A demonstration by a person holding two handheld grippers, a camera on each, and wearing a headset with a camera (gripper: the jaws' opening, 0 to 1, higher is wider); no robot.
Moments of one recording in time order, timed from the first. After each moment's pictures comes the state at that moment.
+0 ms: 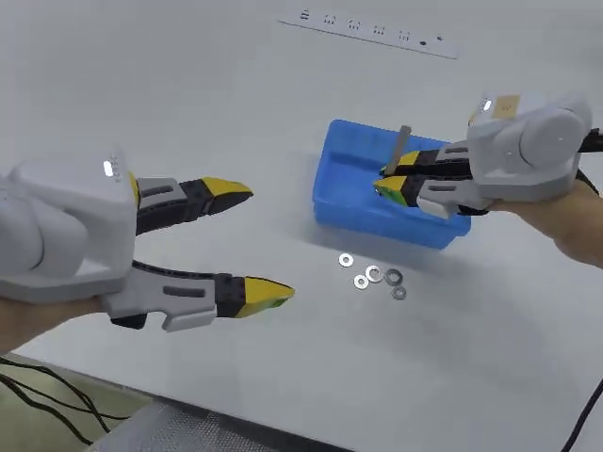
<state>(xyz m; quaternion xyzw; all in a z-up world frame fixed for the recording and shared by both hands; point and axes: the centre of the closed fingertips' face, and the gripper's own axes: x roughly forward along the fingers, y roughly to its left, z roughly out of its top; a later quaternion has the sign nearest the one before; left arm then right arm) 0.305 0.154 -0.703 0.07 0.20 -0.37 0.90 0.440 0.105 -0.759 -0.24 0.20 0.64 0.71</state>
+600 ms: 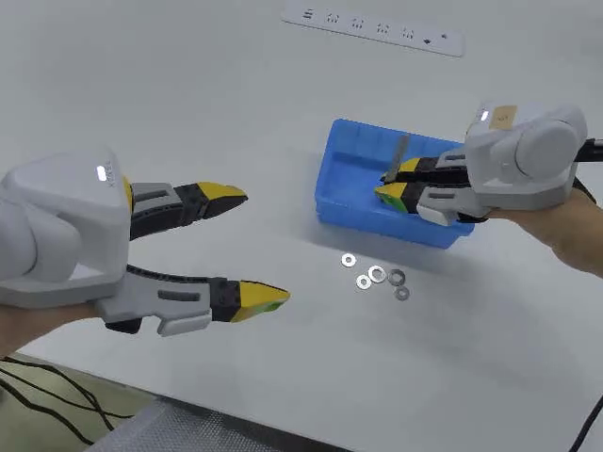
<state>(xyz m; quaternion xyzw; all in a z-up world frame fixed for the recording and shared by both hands) 0.297 0.149 -0.703 0.07 0.21 -0.37 0.91 0.435 0.095 -0.767 -0.24 0.20 0.64 0.71</state>
